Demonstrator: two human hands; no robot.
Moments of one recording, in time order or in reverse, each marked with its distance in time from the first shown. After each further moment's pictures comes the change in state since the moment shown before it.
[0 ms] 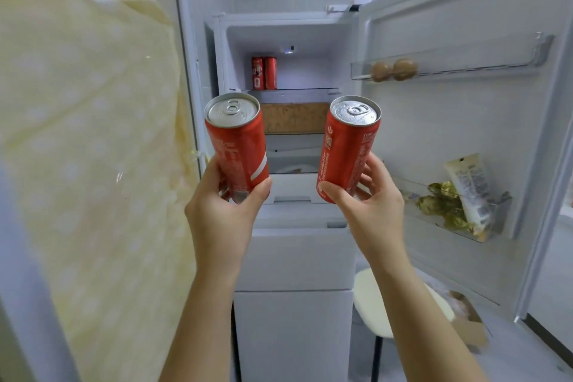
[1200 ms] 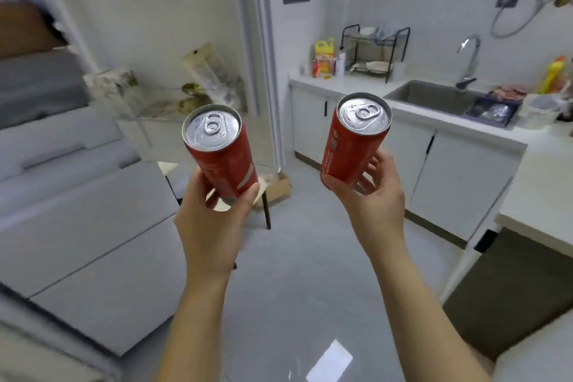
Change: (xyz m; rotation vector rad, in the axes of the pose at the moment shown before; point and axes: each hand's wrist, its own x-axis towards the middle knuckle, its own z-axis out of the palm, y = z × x) left_hand -0.220 0.070 0.142 -0.393 -0.721 -0.326; right_hand -0.164 -0.036 -0.273 -0.461 0.637 0.323
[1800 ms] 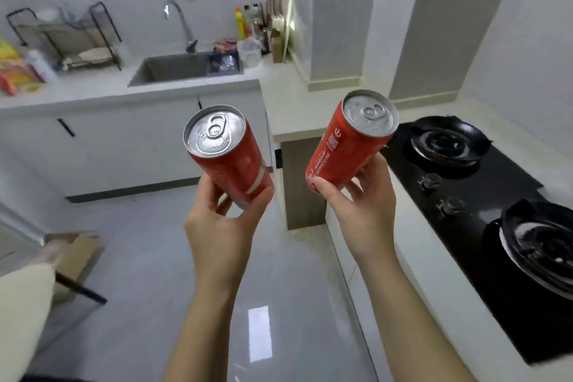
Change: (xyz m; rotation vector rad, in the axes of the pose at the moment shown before) left_hand -0.094 0.020 0.141 -0.470 -0.982 -0.056; right_hand -0.116 -0.014 -0.132 -0.295 0.866 0.051
